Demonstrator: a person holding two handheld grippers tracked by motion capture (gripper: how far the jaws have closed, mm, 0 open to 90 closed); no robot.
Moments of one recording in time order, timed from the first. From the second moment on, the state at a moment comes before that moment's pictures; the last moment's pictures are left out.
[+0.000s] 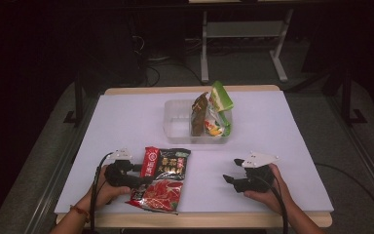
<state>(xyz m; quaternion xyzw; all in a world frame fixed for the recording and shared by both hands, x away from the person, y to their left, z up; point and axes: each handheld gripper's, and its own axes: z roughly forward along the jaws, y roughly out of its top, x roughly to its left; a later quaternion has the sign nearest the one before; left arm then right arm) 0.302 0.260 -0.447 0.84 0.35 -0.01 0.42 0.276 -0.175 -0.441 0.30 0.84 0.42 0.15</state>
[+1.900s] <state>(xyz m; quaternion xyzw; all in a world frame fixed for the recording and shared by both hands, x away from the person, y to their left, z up) 0.313 0.205 -0.449 0.84 0.35 -0.01 0.41 0.306 -0.104 -0.447 0.33 0.83 0.45 -0.03</state>
